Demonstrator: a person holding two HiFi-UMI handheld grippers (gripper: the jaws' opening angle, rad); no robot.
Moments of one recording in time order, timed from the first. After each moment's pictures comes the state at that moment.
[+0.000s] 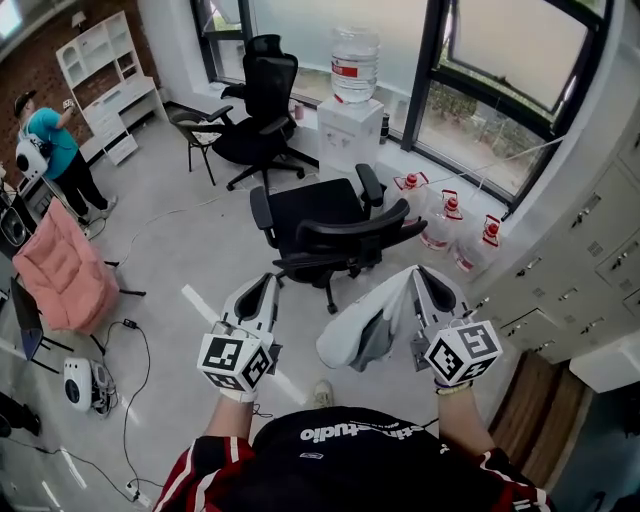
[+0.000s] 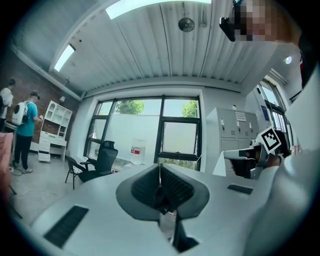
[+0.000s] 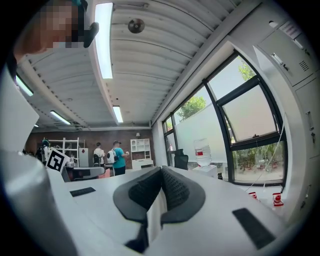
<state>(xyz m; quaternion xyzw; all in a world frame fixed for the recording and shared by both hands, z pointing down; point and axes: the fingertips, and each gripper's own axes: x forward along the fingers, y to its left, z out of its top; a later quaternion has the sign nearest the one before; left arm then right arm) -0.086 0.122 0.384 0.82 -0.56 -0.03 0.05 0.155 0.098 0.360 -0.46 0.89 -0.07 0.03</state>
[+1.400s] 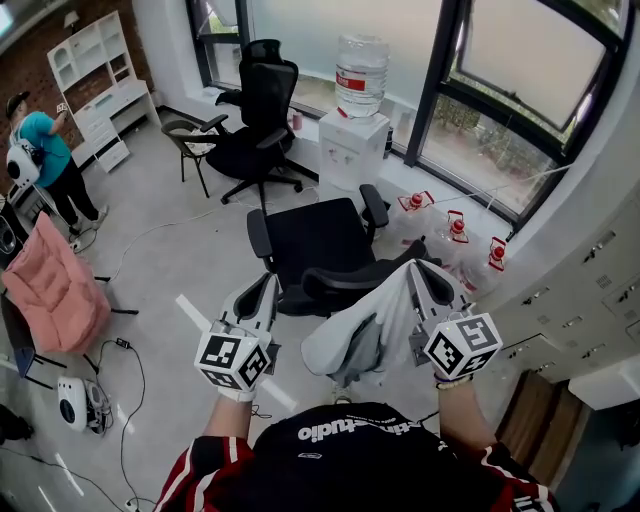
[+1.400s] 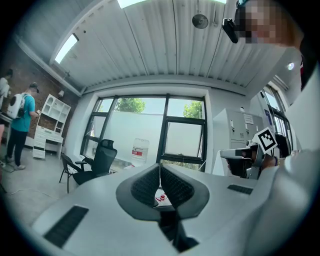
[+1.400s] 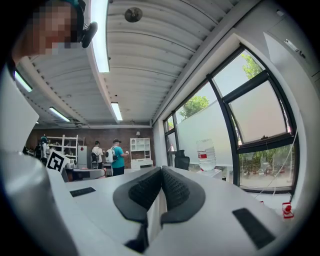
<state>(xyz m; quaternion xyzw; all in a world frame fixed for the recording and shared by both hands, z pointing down) -0.140 -0.046 0.385 0.83 -0.55 -0.05 0.06 0.094 -0.075 0.348 -0.45 0.89 -0.05 0.02</state>
